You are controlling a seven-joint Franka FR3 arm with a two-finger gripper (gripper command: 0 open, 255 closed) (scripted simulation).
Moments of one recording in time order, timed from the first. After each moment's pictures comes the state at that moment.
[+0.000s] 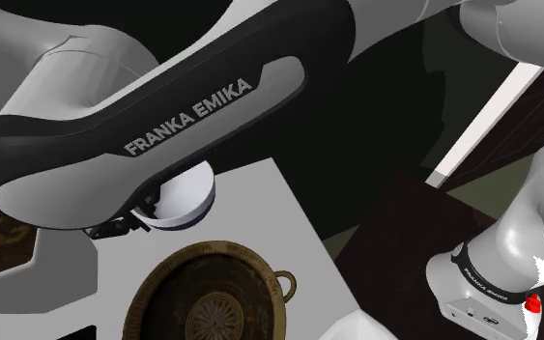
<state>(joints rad) 0.33 0.50 0.44 -1.53 -0.30 1.90 0.69</state>
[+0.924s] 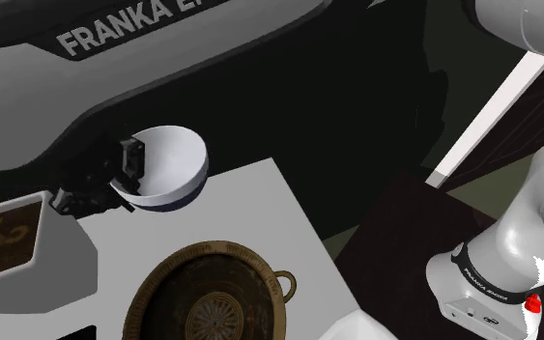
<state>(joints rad) 0.34 0.46 0.45 -1.40 -0.27 1.75 0.67</state>
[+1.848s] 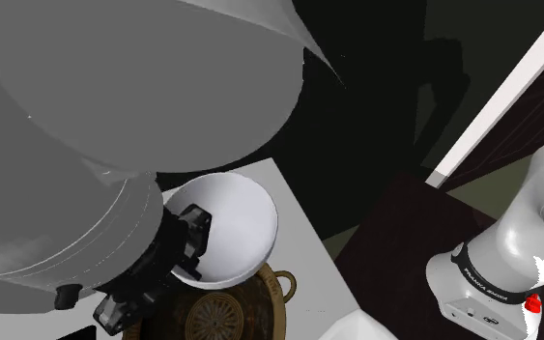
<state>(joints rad) 0.35 0.07 0.55 -1.89 -0.10 1.86 0.80</state>
